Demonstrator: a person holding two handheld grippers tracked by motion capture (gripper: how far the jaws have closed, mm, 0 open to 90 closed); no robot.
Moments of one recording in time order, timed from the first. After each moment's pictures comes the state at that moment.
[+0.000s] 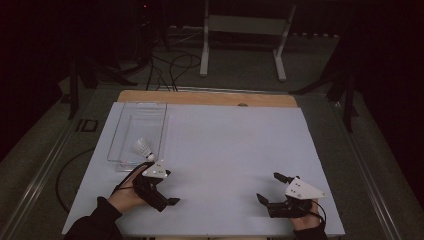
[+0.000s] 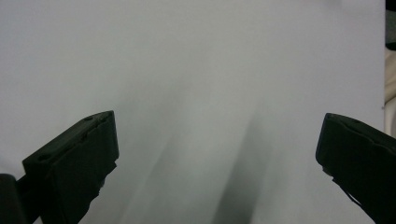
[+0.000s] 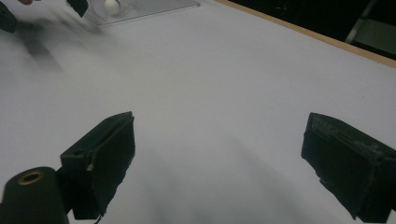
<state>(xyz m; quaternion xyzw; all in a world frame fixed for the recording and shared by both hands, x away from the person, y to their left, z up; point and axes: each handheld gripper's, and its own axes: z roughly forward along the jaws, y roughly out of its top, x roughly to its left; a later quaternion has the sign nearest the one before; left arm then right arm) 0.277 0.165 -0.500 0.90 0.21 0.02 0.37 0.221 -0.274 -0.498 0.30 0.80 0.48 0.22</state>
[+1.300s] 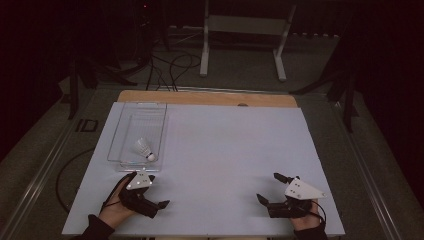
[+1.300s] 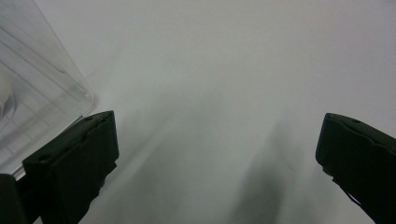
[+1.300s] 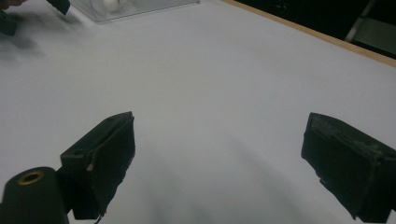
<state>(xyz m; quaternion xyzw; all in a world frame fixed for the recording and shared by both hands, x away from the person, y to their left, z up) 0.249 0.195 -0.521 0.87 0.30 0.08 0.39 0.221 -0.274 -0.499 0.30 0.80 0.47 0.22</state>
